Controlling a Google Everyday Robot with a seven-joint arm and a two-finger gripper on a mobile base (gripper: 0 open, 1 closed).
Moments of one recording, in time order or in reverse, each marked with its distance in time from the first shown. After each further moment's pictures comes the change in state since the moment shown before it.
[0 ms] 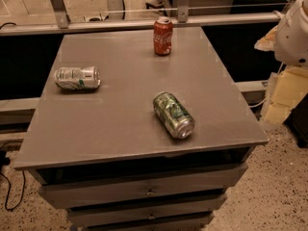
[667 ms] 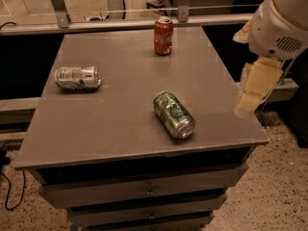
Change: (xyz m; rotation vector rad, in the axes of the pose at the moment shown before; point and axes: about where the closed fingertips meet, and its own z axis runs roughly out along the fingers) arm -0.037 -0.018 0.013 0.013 -0.051 -0.033
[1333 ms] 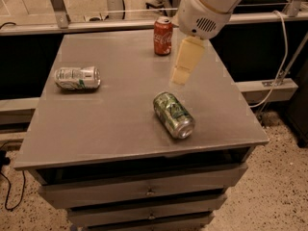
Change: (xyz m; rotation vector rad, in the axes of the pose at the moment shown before) arm -0.130 -0.047 0.044 -0.003 -0.175 -0.114
